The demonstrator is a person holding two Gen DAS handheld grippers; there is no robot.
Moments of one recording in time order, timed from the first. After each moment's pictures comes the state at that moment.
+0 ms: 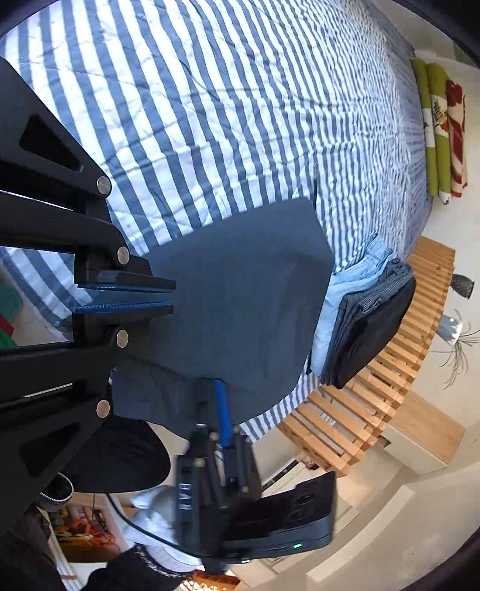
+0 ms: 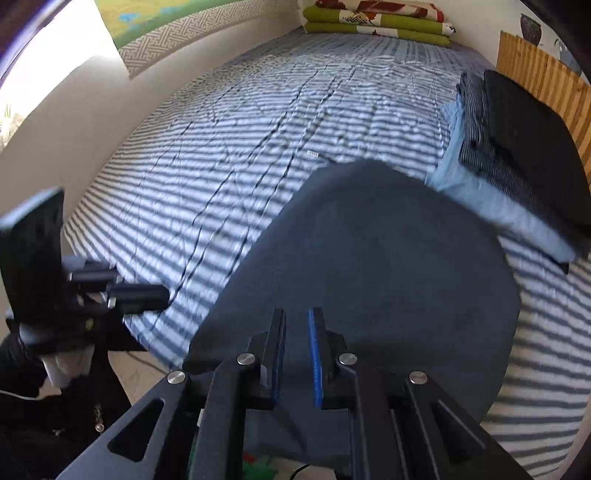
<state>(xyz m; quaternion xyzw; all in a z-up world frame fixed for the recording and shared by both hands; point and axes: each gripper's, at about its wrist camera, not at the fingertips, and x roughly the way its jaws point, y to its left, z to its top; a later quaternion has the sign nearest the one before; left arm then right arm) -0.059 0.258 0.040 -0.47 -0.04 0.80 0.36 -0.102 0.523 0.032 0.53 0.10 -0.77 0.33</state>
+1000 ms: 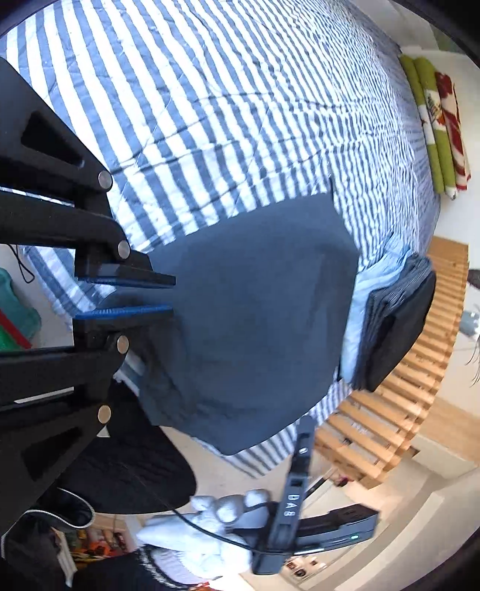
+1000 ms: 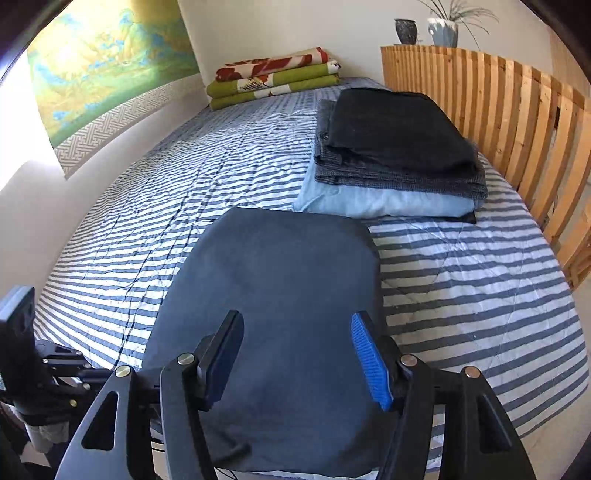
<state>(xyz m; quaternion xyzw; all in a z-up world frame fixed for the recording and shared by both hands) -0.016 0.286 0.032 -0.49 0.01 0.81 0.32 -0.122 0.636 0.041 0.44 -0.02 -0.88 0.18</state>
